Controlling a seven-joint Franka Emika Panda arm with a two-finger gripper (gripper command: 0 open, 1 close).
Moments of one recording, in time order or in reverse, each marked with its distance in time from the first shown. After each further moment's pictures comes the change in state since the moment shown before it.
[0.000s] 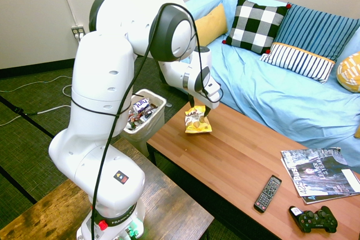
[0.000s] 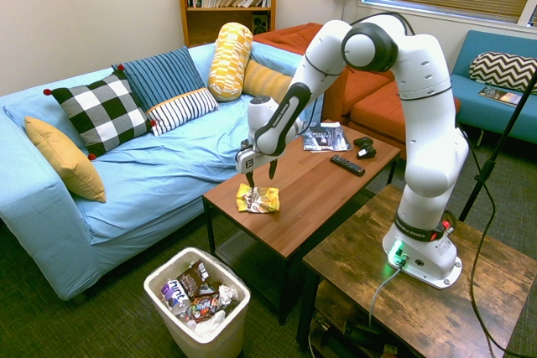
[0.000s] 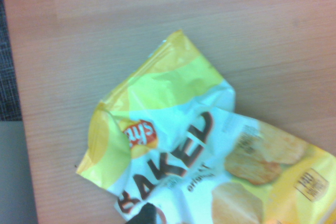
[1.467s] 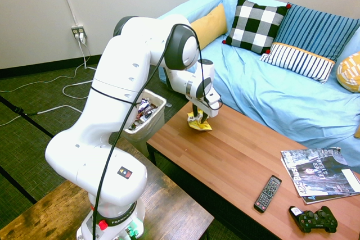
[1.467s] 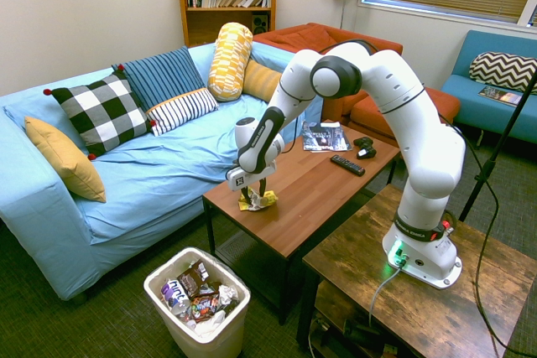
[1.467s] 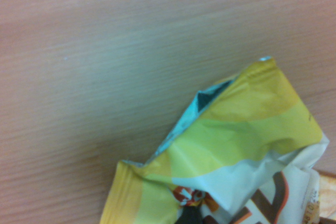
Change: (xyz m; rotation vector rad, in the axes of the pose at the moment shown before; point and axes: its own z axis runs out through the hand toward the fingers) arm 0.021 -0.022 0.073 -0.075 -0.051 0.074
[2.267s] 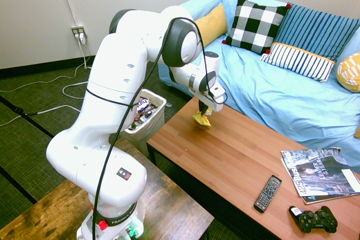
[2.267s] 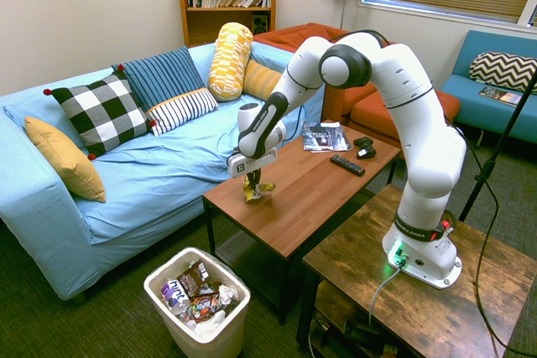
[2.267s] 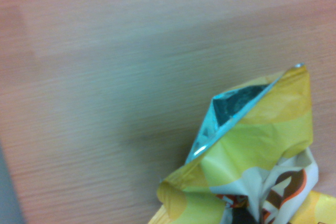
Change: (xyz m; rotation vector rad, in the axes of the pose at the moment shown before) arm -0.017 -0.002 -0.074 0.063 -0.006 -0.069
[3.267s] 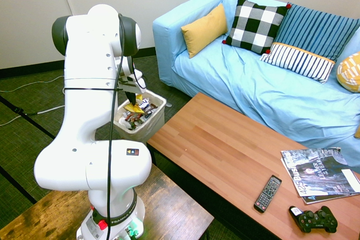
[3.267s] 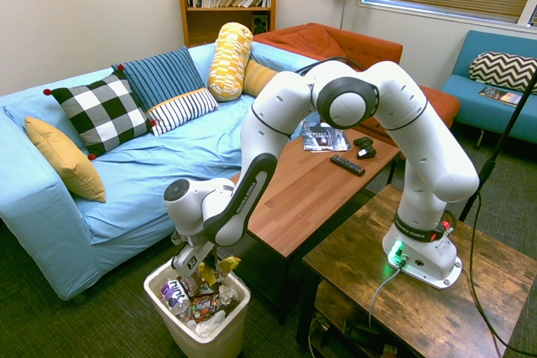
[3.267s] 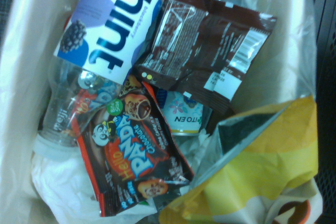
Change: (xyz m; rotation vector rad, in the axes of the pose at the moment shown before) arm -0.369 -0.080 0.063 -0.161 0.095 -0.357
